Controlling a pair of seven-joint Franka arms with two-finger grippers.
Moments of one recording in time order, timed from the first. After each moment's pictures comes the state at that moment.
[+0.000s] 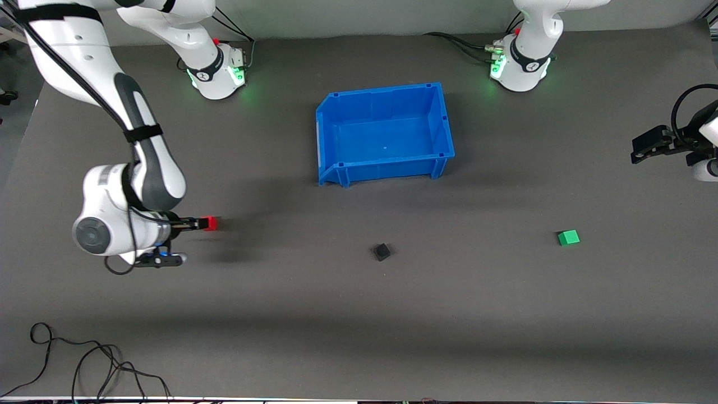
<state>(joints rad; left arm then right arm) 0.03 0.02 -0.01 -1.59 0.04 1.54 0.10 0.12 0.51 -0.06 -1.79 0.04 1.94 0.03</state>
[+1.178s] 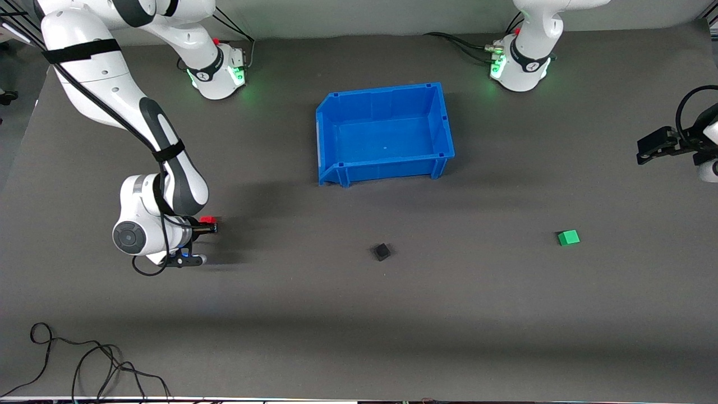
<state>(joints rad) 0.03 0.02 -0.01 -1.59 0.07 1.54 0.09 0.12 0.59 -0.07 -1.87 0.04 2.12 0.03</state>
